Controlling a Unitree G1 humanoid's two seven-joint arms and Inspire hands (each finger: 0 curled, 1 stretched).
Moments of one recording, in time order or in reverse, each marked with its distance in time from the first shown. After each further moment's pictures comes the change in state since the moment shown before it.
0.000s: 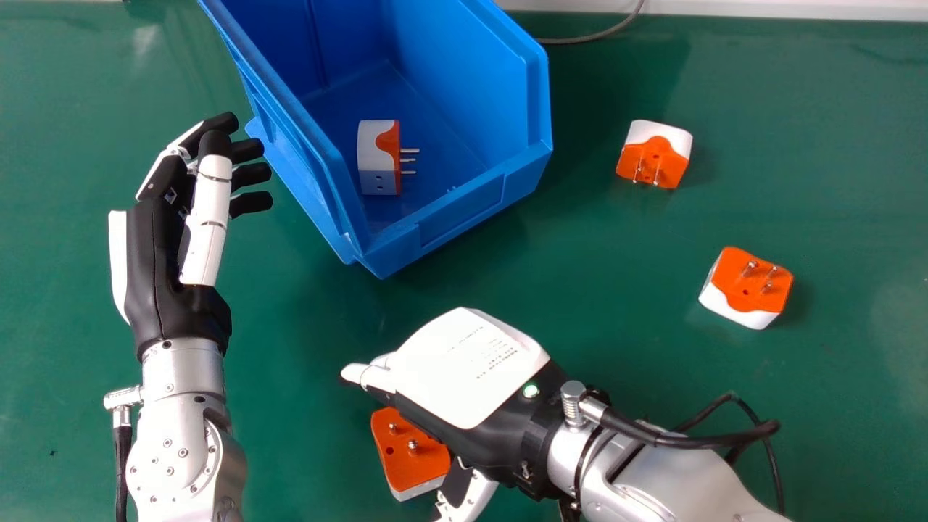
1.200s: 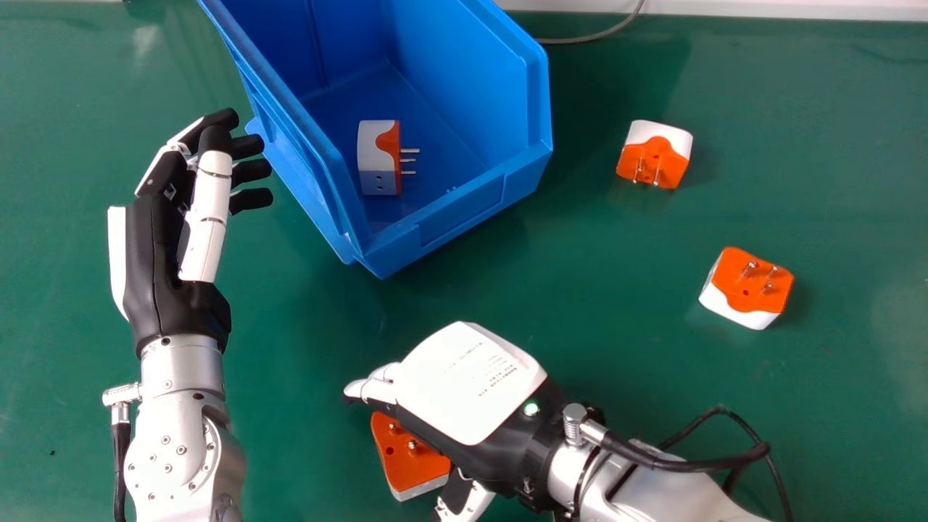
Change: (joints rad) left arm 0.001 0.000 0.001 -0.018 -0.002 0.018 -0.008; right arm -0.001 -0.005 0.013 0.183 0.017 -0.100 -0.253
